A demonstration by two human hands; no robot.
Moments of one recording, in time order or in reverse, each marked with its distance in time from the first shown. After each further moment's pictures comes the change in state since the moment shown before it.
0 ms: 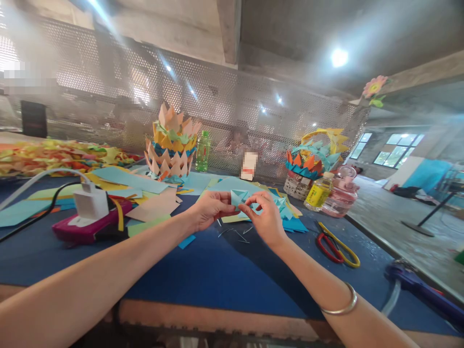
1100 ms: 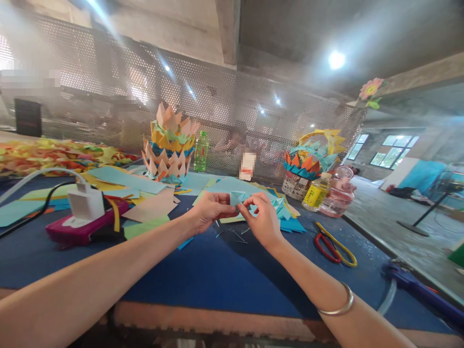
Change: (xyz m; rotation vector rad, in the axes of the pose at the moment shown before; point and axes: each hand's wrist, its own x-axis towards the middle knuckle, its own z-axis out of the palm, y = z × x) left_hand -0.004 -0.003 0.005 0.066 0.063 0.034; right_hand -0.002 0.000 0.003 -0.101 0.017 -0.006
